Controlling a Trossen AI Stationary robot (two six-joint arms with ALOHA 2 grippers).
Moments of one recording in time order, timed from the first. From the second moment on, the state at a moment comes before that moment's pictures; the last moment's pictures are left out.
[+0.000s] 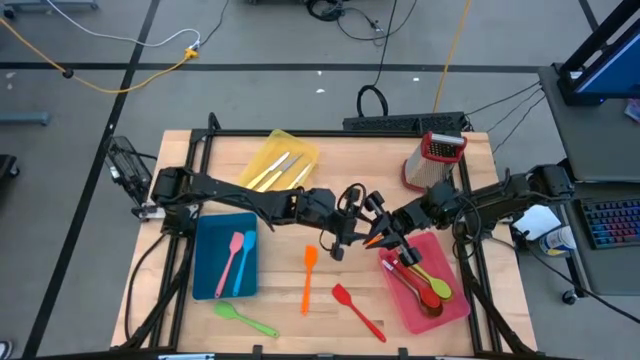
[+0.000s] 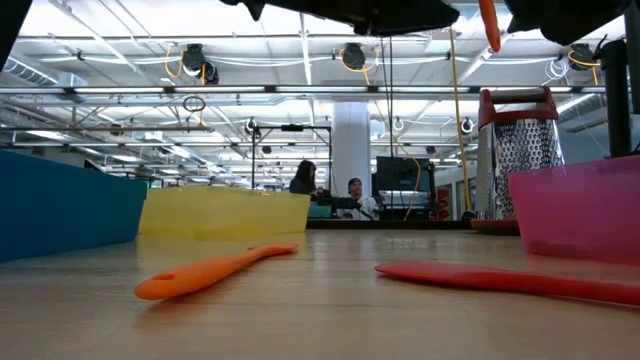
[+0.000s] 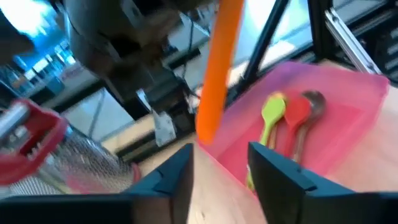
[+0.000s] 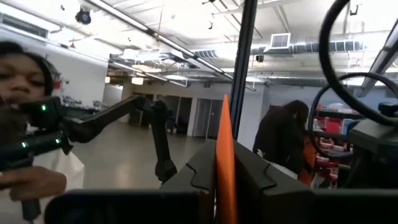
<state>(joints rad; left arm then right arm) -0.08 1.89 1.40 0.22 0.07 0.48 0.12 1.31 0.61 1.18 -0.50 0.07</state>
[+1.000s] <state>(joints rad) -0.08 1.91 1.40 0.40 0.08 0.38 0.13 1.31 0.61 1.09 -0.44 -0.16</state>
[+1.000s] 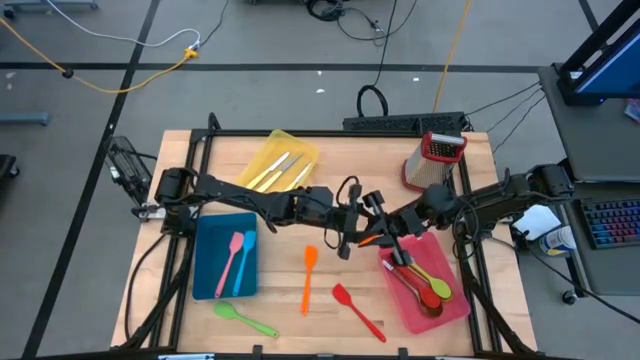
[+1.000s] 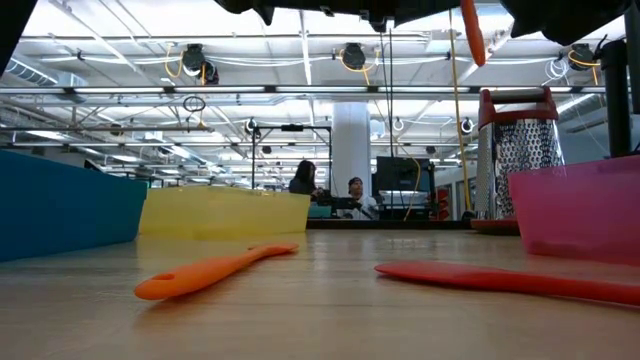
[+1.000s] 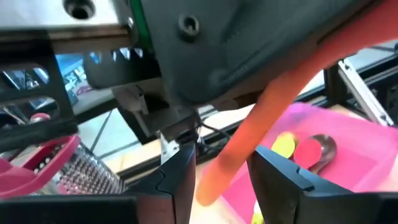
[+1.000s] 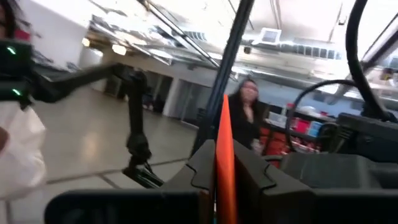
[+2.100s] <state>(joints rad) -0.09 1.91 1.40 0.34 -0.01 0.34 0.13 1.31 0.60 1.07 -0.39 -0.09</state>
